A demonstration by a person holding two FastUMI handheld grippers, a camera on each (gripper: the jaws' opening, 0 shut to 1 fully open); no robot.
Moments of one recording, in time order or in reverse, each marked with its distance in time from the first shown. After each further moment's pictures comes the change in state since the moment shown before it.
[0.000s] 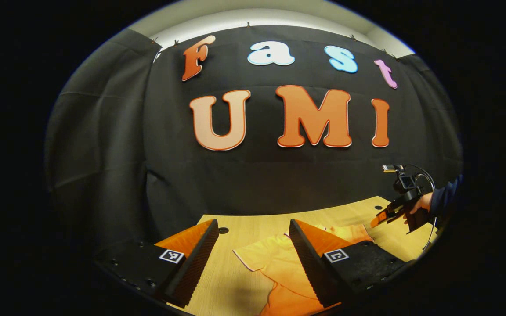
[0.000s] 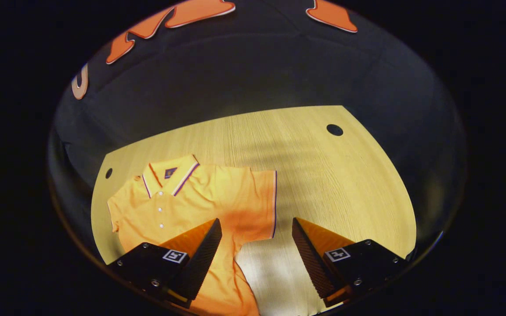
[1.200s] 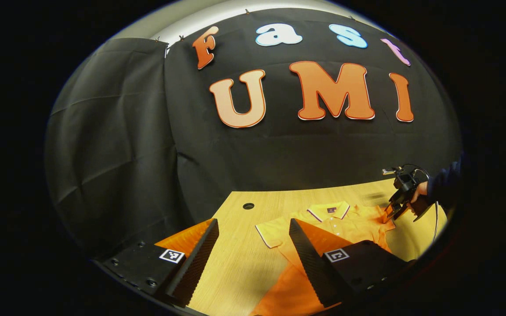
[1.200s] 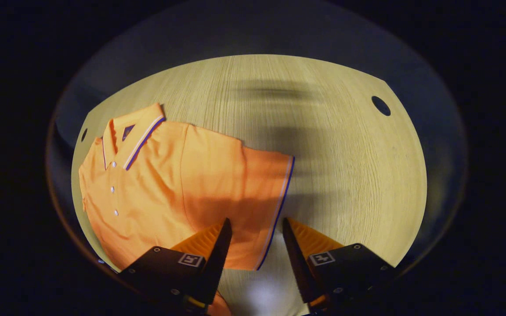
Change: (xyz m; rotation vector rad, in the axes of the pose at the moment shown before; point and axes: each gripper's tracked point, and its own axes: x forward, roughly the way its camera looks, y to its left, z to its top) left arm -0.027 -0.027 -0.036 0.073 0.147 0.163; right arm 0.094 -0.009 -0.030 -0.180 0.324 0.010
